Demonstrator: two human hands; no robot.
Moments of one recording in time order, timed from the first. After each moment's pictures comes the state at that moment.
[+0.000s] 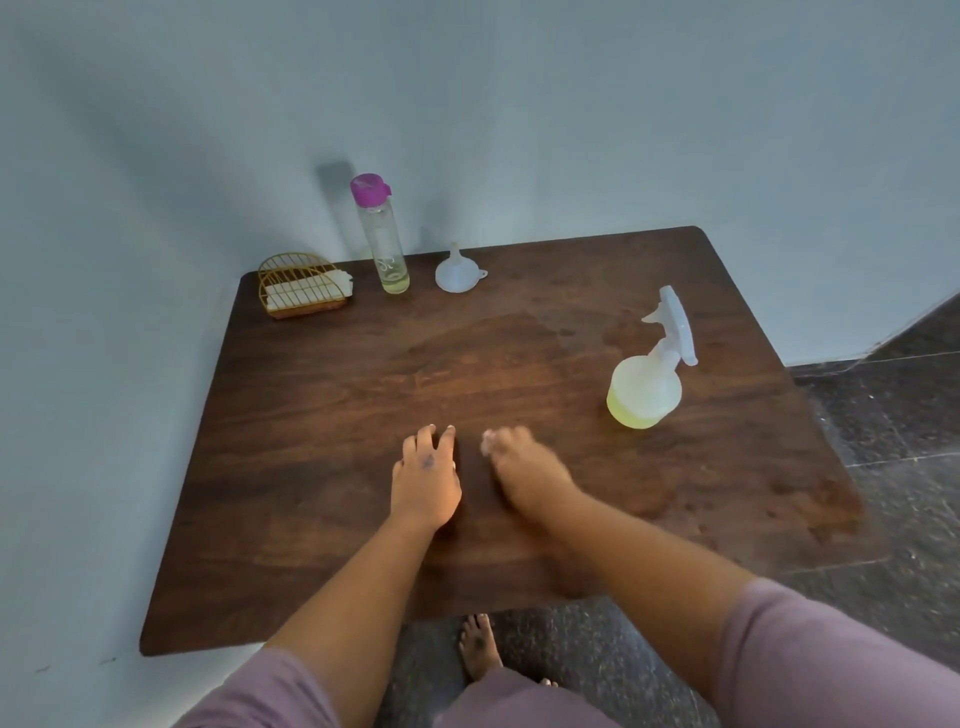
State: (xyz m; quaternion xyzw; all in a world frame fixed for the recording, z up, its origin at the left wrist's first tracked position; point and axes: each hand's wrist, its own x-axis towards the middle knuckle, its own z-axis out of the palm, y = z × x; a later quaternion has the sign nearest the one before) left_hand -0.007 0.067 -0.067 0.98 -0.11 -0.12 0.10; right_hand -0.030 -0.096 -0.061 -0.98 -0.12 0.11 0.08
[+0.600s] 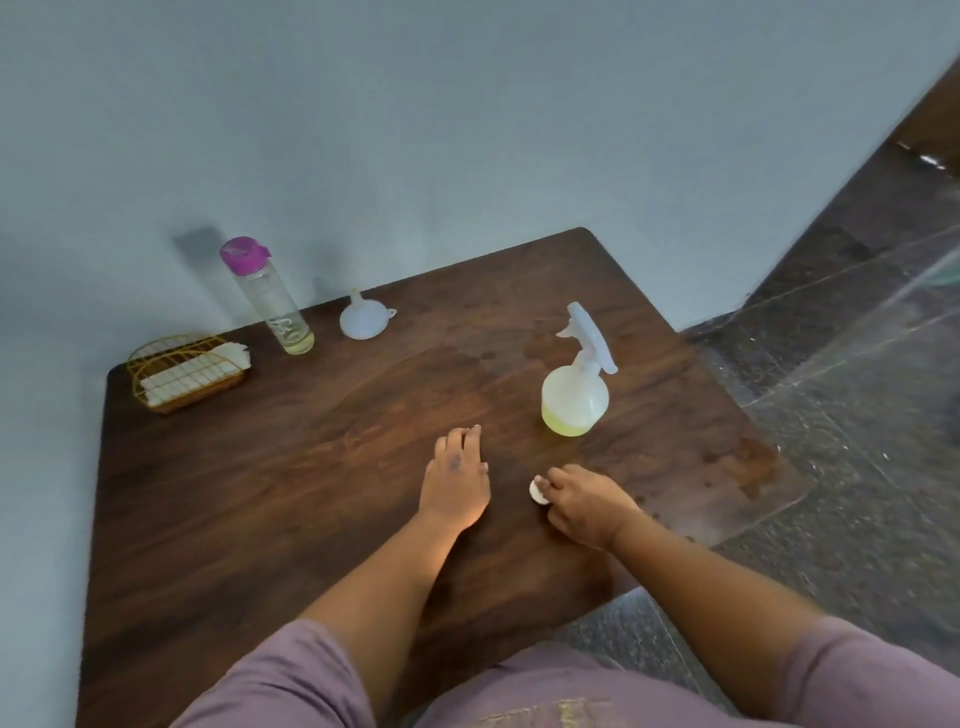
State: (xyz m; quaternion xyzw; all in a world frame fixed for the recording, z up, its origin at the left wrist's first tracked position) left_hand 0.034 -0.032 -0.062 0.93 -0.29 -0.14 0.18; right_hand -0.084 -0.201 -0.062 -0.99 -0.04 0.14 0.05
